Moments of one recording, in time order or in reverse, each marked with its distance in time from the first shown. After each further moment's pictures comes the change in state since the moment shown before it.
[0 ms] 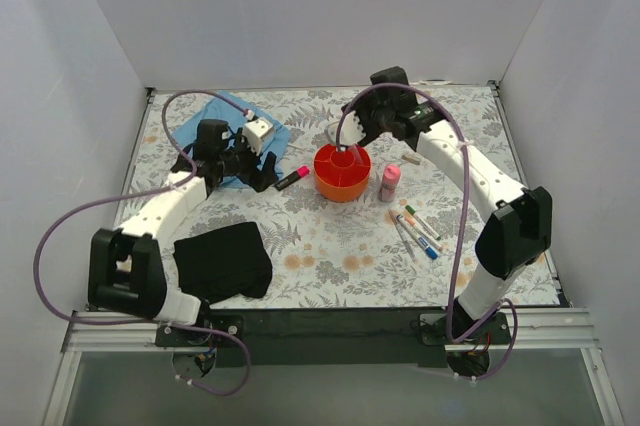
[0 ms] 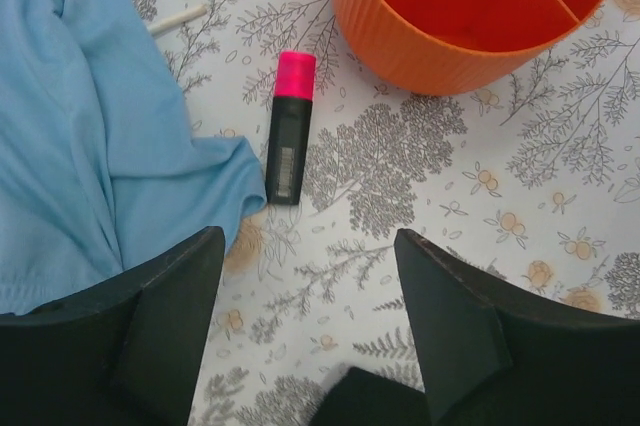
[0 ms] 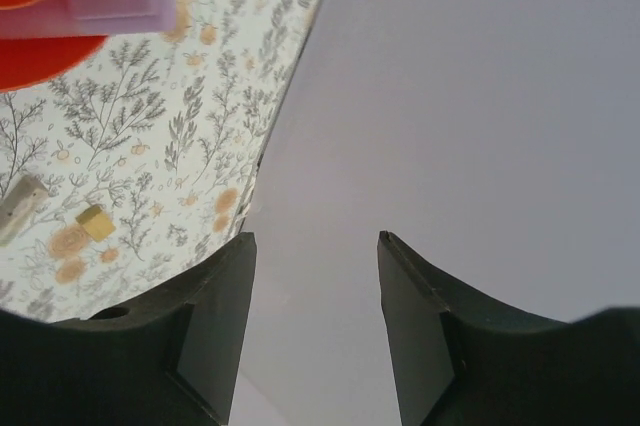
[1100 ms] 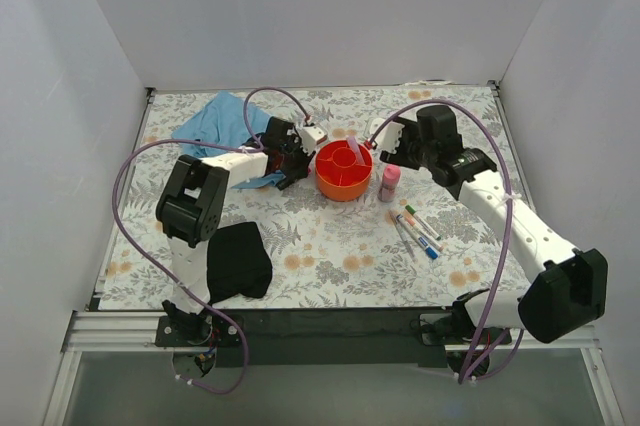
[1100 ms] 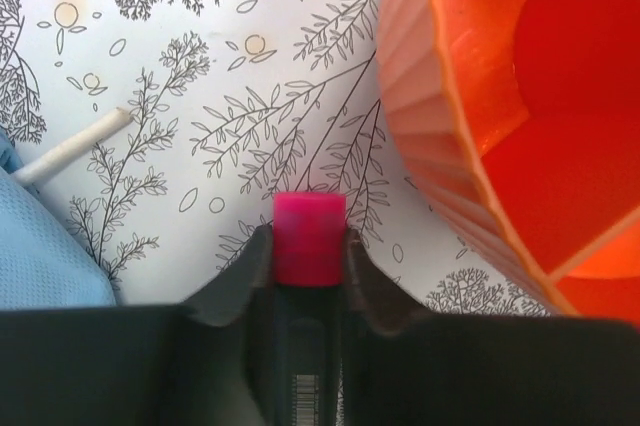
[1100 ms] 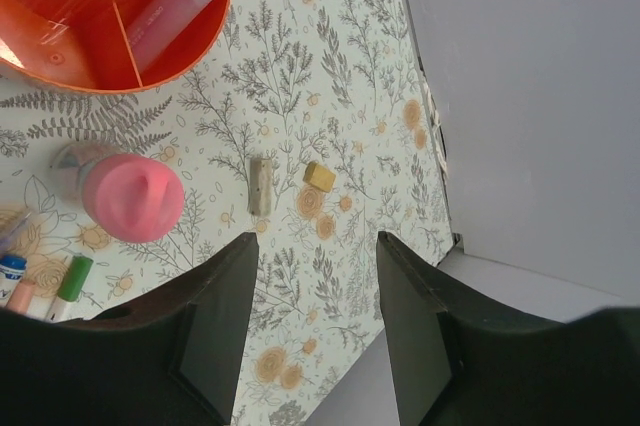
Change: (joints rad) left arm -0.217 0.645 0.348 0.128 -0.230 0.040; right arm -0.103 -0.404 -0.466 0.200 0.008 0.781
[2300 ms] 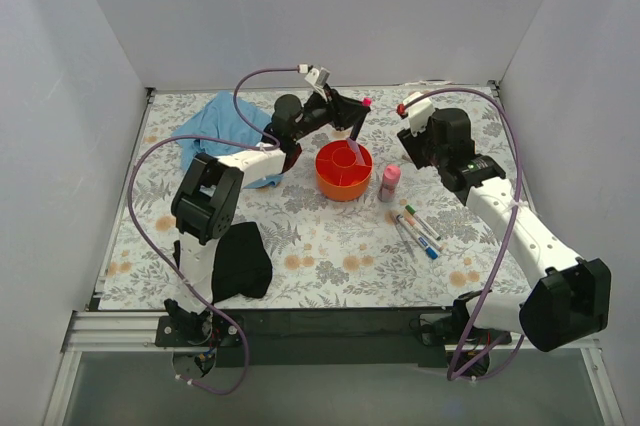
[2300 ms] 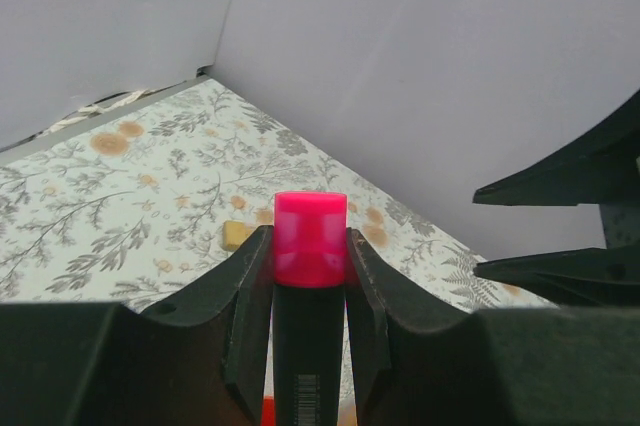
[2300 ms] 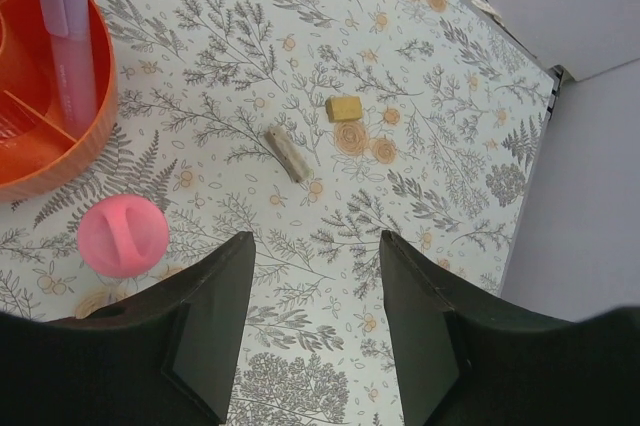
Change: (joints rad) left arm -0.084 0.066 0.139 0.982 0.242 -0.898; right arm -0.069 -0.066 -0.097 0.113 0.180 0.577
